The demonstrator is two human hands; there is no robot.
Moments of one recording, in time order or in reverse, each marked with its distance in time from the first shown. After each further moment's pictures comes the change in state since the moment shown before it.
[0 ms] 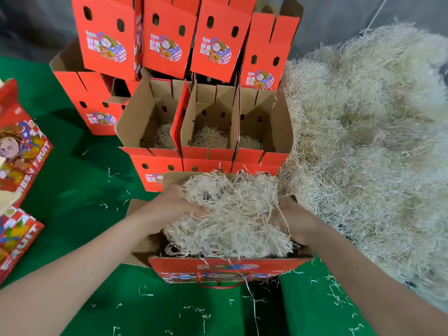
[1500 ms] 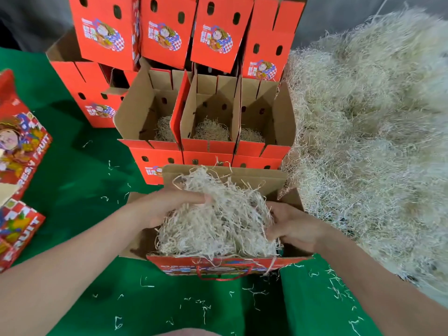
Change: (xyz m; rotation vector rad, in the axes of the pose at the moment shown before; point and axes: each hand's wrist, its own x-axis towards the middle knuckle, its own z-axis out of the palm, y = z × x) left_hand -0.006 0.008 -0.002 -0.109 -0.113 -0.127; right_hand 0.001 0.026 -0.004 0.208 -0.365 -0.045
